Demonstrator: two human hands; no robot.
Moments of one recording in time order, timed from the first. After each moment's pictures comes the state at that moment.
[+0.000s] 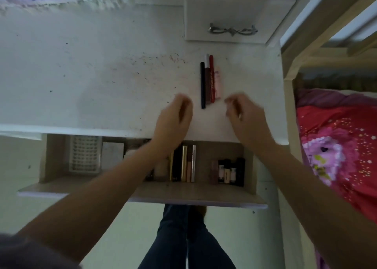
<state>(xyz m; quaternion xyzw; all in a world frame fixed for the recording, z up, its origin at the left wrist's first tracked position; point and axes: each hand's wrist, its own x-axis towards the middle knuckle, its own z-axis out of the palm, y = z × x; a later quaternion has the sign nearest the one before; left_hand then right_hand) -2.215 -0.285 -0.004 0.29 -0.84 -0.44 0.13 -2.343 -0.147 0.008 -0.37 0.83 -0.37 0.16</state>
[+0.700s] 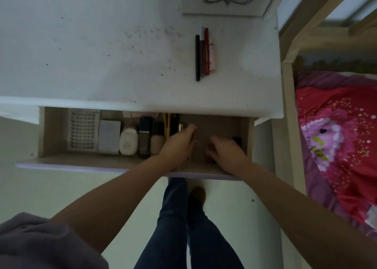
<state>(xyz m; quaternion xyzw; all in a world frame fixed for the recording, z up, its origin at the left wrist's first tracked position) -2.160 -0.213 -0.080 0.22 -0.91 -0.34 -0.11 -2.265 -0.075 -0.085 -0.48 0.83 -0.09 0.27</state>
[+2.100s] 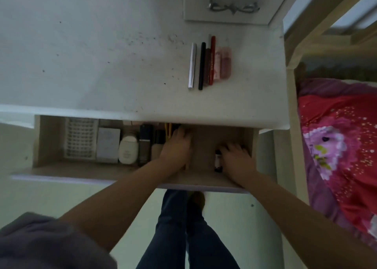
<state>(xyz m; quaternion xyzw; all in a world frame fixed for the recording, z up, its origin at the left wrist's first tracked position) -2.166 -0.232 -0.103 0.22 -0.94 -0.23 -0.14 -2.276 -0.071 -0.099 -0.44 0.85 0.05 0.28</state>
